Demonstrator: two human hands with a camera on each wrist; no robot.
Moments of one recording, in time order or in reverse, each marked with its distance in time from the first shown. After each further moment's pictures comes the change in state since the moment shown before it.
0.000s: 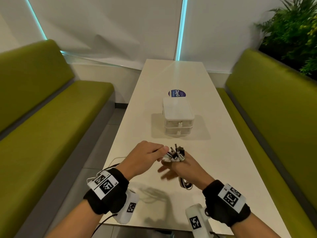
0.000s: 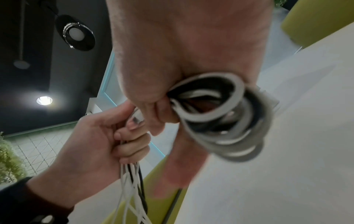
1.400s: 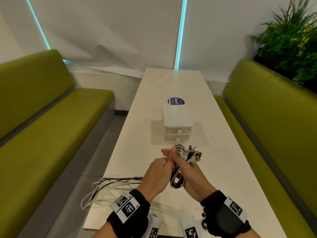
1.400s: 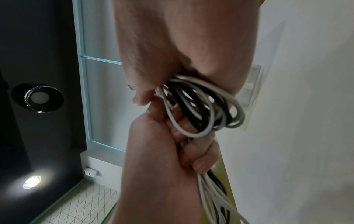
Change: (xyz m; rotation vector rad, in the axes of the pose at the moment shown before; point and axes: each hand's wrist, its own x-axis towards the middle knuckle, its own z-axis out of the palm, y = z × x) left_hand -0.005 0.034 0.053 -0.232 0.159 -0.223; right_hand -0.019 -0.011 0.011 0.486 0.210 -0.130
